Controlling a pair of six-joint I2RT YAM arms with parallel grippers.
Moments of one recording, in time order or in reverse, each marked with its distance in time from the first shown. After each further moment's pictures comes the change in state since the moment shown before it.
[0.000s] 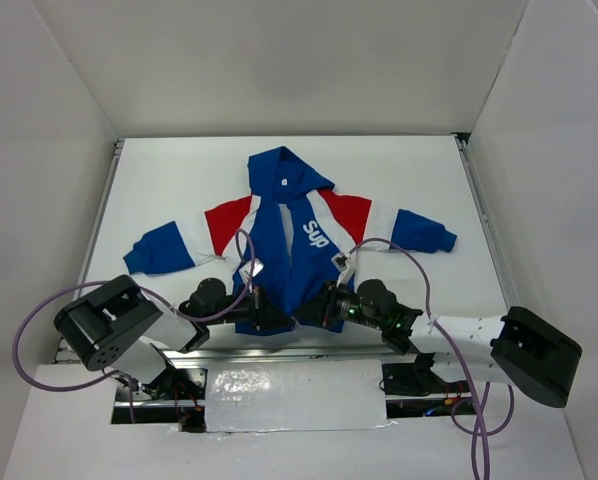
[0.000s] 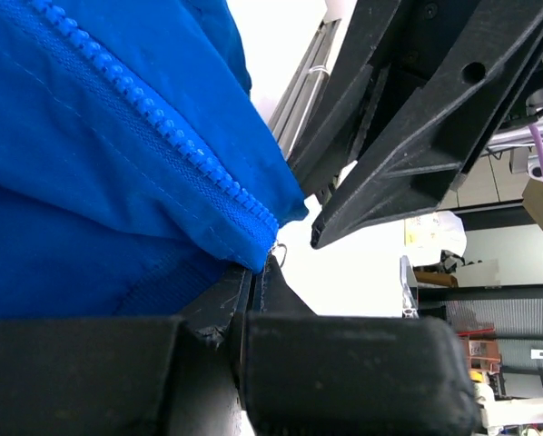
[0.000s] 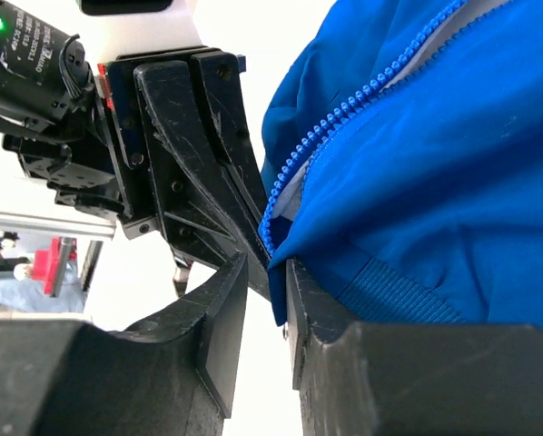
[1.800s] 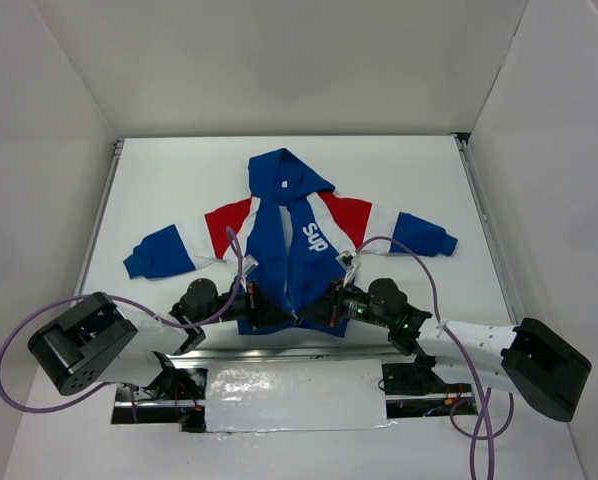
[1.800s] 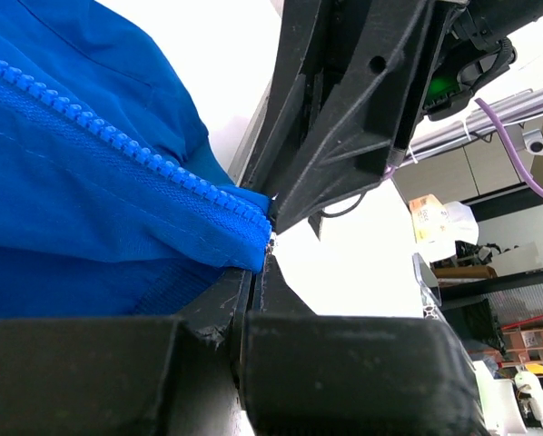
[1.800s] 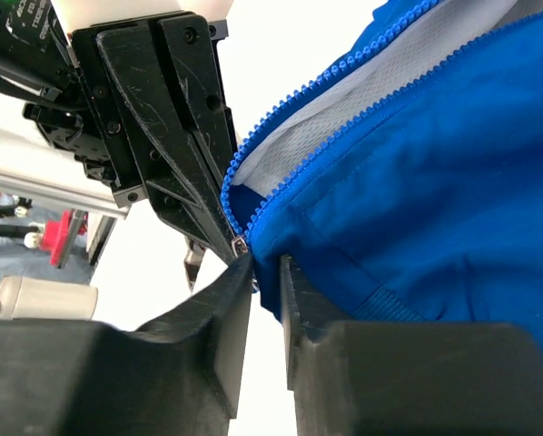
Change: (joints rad) left arm 0.000 -0.176 -0.014 -0.034 0.005 0.087; right arm -0.070 -0.097 -0.034 0.007 -0.122 -0.059
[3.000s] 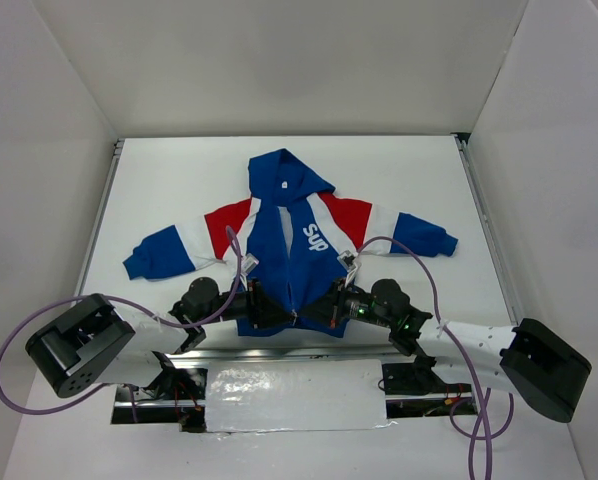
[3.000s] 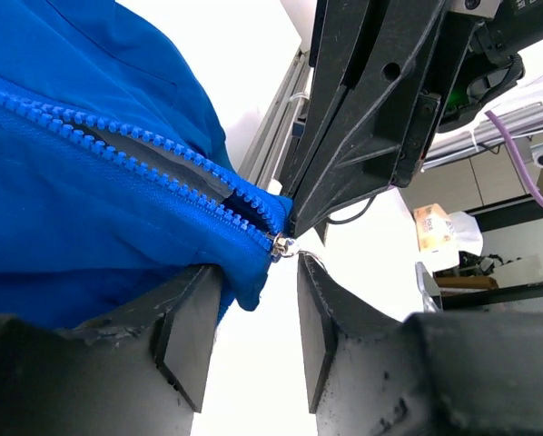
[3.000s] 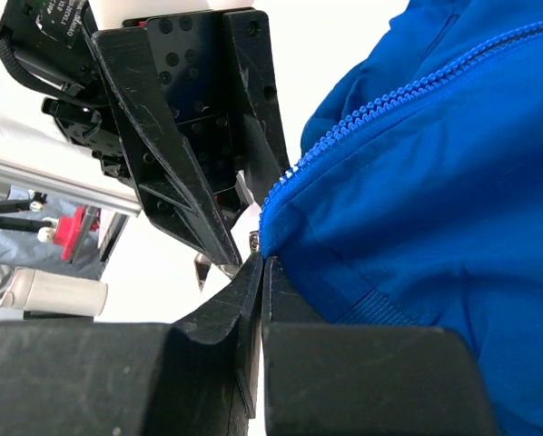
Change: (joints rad) left arm -0.001 -0.015 0.012 -0.053 -0.028 -0.001; right arm -0.006 0.001 -0.016 0.054 -0.031 0.009
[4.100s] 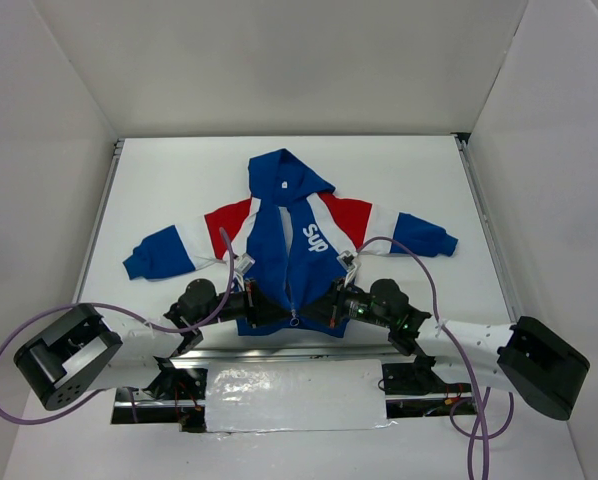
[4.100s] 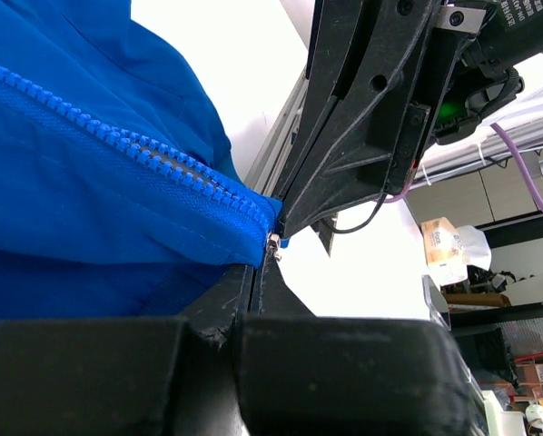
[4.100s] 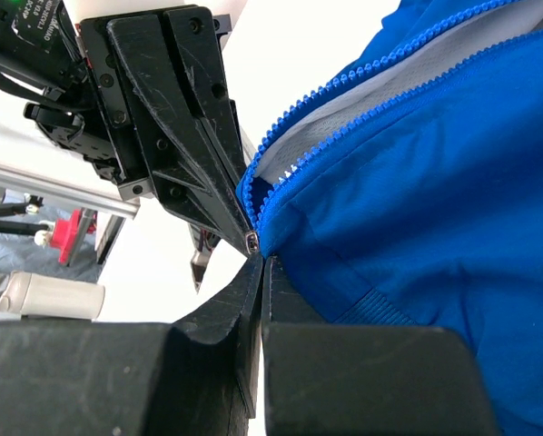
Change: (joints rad) left arm 0.000 -0.084 -0.012 -0.070 -0.050 0.006; right arm 0.000 0.017 0.000 0.007 0.010 0.000
